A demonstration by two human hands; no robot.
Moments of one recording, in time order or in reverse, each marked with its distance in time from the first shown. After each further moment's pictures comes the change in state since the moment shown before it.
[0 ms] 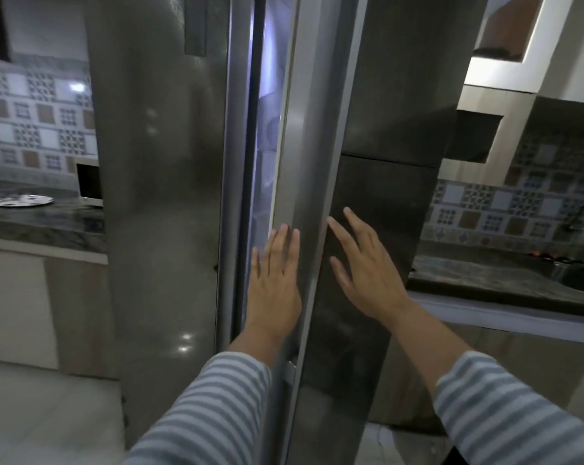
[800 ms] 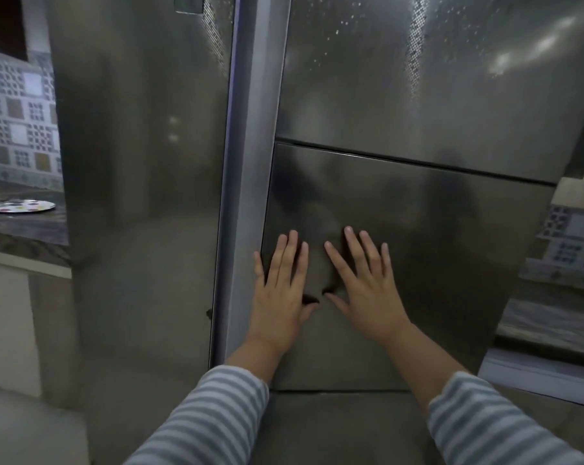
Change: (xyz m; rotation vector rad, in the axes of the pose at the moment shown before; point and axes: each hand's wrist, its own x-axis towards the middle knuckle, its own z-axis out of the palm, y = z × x) left_hand 0.128 -0.115 0.164 0.270 0.081 0.055; right_hand 0.116 0.103 0.211 -0.314 0.054 -0.137
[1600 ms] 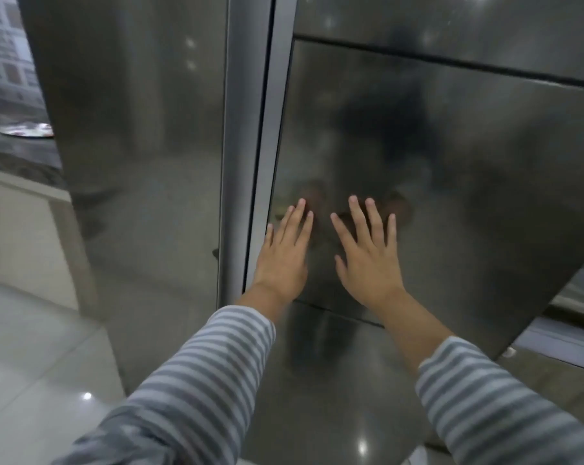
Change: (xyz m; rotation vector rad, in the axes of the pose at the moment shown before) left_hand -0.008 -0.017 0.069 -0.063 -0.479 -0.127; right_hand -0.013 -0.022 0.078 0.071 -0.203 0.058
